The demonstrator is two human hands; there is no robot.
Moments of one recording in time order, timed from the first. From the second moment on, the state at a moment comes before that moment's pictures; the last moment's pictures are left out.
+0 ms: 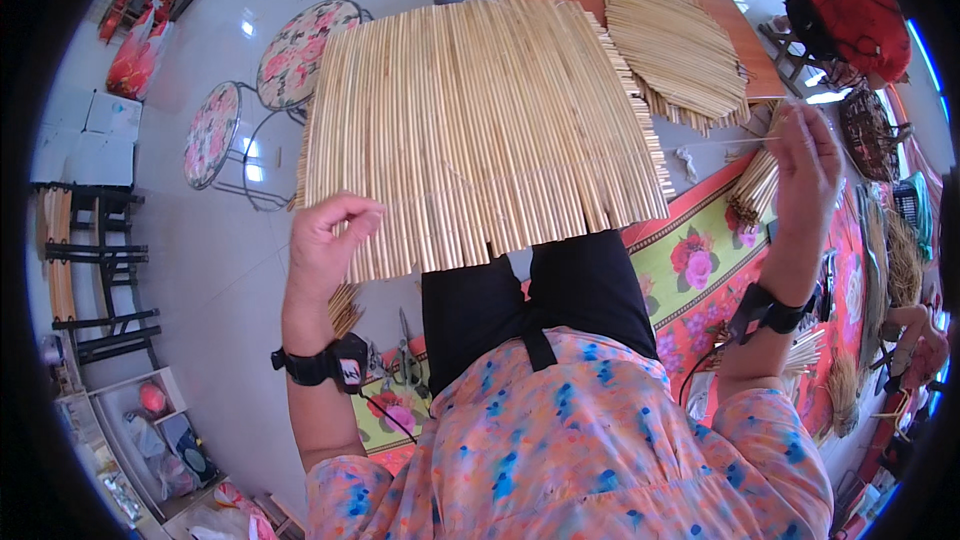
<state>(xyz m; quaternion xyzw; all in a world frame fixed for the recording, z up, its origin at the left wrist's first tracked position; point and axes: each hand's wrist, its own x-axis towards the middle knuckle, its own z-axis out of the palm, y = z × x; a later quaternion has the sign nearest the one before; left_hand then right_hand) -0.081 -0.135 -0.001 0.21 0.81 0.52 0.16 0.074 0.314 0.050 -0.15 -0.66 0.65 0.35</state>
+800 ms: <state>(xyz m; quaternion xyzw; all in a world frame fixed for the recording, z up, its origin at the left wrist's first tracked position) -0.044 -0.083 -0.029 0.24 0.77 0.59 0.09 0.053 0.152 -0.040 -0.11 -0.48 0.86 -0.12</state>
